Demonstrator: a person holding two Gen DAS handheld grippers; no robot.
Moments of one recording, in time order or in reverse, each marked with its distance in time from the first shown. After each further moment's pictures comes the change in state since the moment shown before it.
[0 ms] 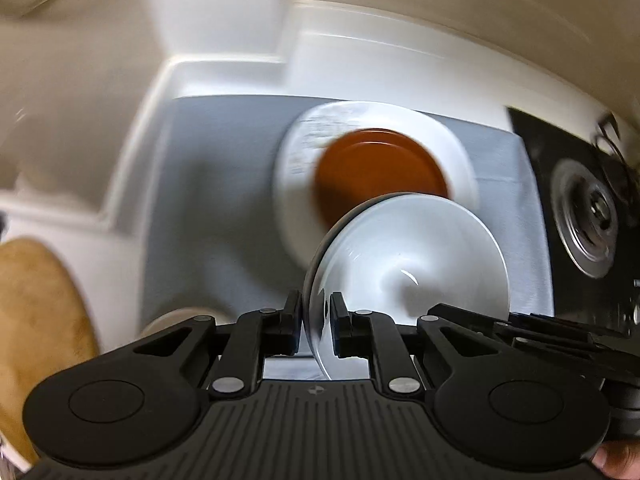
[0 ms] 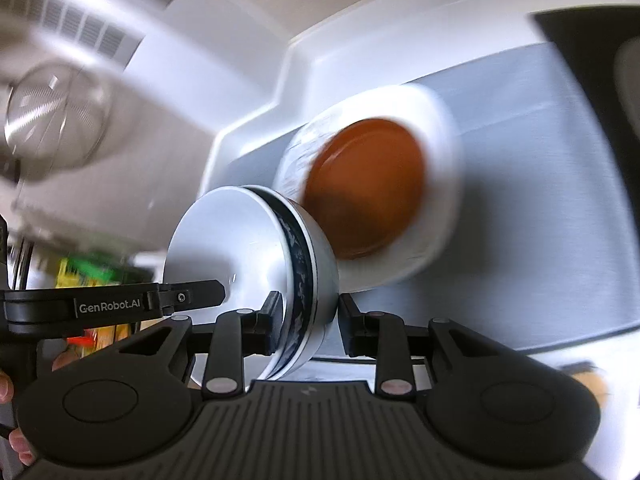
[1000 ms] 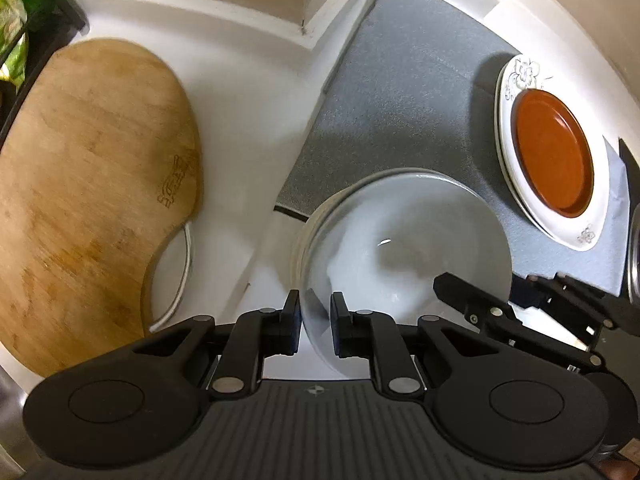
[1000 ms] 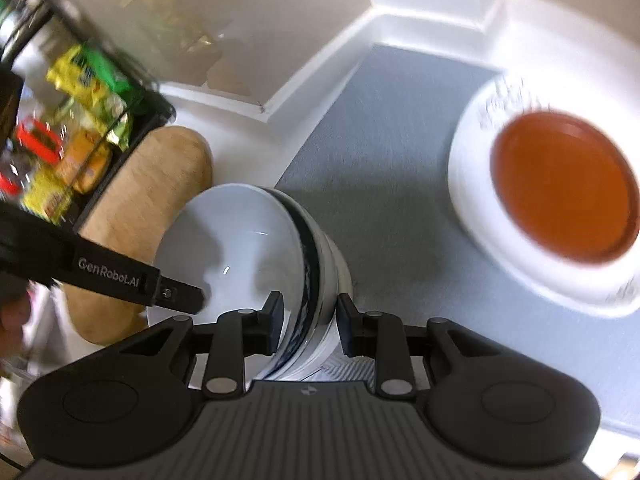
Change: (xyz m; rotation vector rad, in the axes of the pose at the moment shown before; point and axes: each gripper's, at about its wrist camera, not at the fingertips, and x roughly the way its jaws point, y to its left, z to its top) left arm 0.043 0.150 -0.076 -0.313 0.186 0.010; right arm 0.112 0.124 -0.075 -0.553 0.164 -0.156
